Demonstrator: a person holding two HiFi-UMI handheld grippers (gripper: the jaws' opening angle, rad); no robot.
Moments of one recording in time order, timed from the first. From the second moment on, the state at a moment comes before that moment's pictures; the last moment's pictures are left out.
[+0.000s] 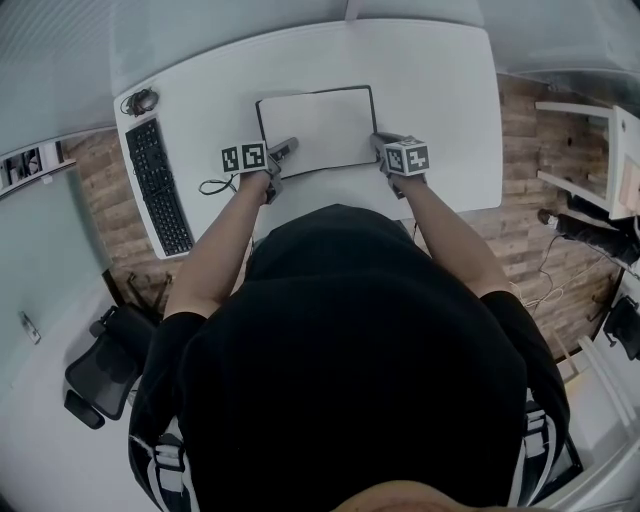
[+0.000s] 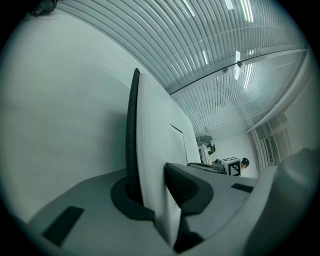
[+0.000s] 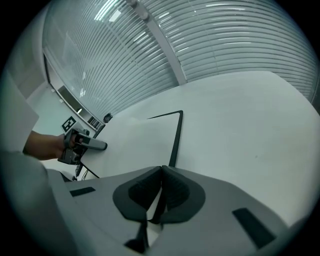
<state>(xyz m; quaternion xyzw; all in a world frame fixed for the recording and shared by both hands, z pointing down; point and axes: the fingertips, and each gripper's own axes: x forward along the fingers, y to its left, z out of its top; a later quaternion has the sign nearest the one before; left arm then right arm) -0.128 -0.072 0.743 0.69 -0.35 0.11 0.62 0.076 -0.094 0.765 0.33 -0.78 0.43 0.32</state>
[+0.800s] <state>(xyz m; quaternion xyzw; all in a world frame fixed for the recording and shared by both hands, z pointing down) -0.134 -0.072 0.718 0.70 -0.35 0.11 0.61 0.080 -0.094 0.767 0.32 -0.77 0.47 0.28</state>
